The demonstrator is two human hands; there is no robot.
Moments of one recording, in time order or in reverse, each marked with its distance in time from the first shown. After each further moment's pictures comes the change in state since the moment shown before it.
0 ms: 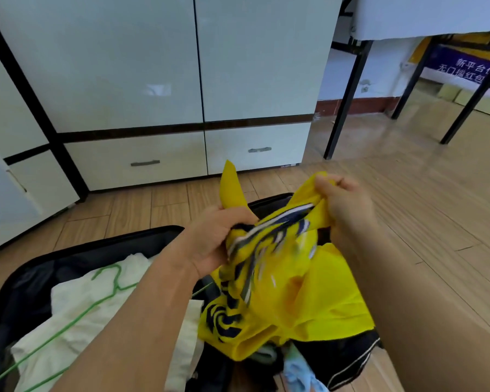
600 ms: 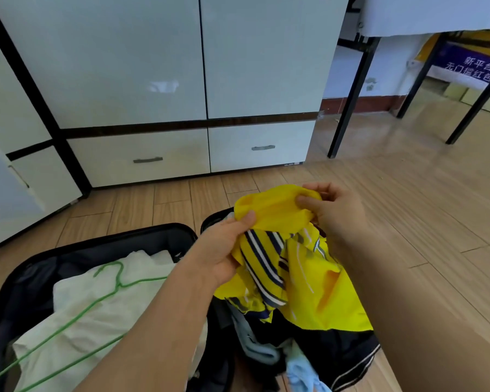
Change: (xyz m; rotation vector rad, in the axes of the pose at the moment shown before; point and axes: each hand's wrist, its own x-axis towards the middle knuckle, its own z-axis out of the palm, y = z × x) left_hand 0.015 -0.030 0.002 -0.304 0.132 -0.117; right_hand -0.012 0.011 0.001 -0.211 -0.169 -0.045
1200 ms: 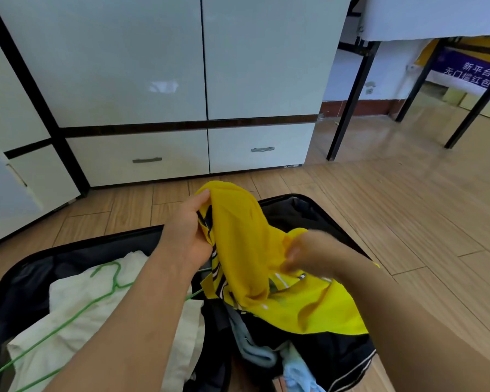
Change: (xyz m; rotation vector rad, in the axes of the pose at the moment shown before) left_hand 0.005 0.031 -0.023 -0.212 0.142 0.215; right_hand -0.010 0.017 0.000 -1.283 -0.553 0.018
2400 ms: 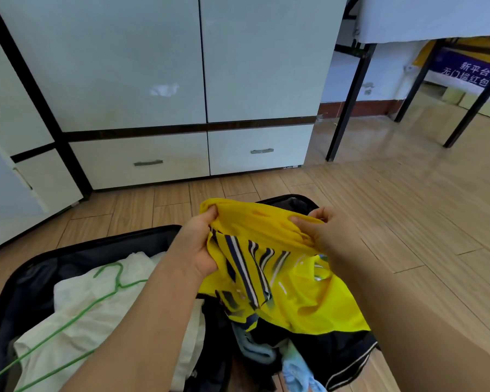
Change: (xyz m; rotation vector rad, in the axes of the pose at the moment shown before) left_hand -0.016 -0.013 0.011 -0.008 0.050 -0.245; right_hand 0.003 0.016 0.003 1.123 0.475 0.089
